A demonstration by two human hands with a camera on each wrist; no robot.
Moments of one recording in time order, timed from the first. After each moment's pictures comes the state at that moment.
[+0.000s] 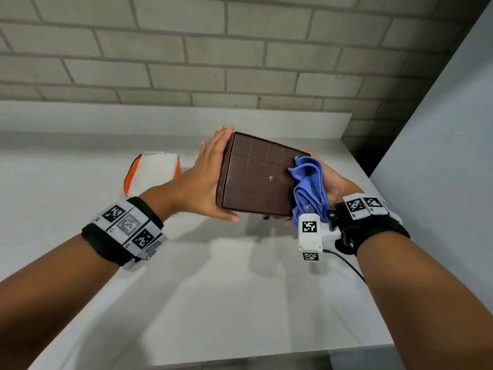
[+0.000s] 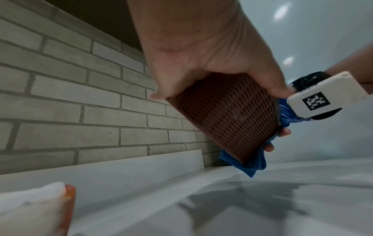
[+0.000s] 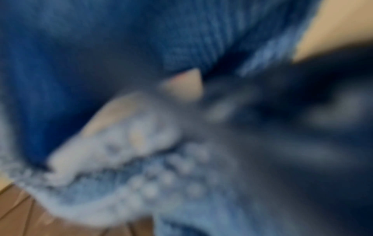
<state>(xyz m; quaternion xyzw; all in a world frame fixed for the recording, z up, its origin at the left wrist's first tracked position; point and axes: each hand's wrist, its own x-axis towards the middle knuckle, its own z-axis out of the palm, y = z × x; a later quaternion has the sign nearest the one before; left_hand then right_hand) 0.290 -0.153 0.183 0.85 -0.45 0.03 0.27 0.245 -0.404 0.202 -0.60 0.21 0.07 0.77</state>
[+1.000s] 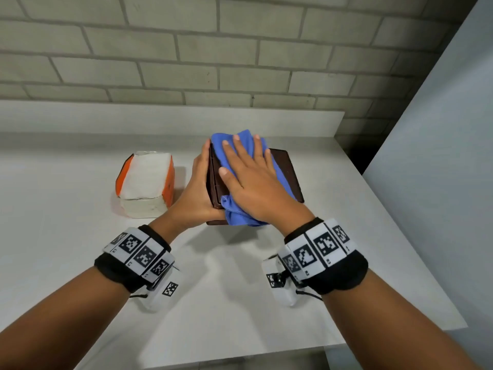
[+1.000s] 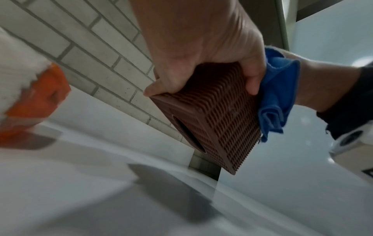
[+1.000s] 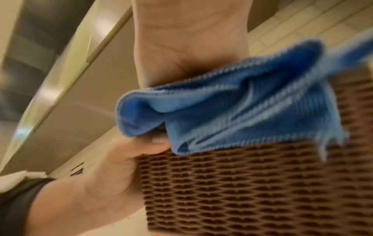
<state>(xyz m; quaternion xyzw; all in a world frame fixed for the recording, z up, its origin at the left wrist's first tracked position) 0.272 -0.171 0.144 0.77 -0.28 0.00 0.58 0.227 -0.311 0.207 -0.98 -0.10 -0.02 0.20</state>
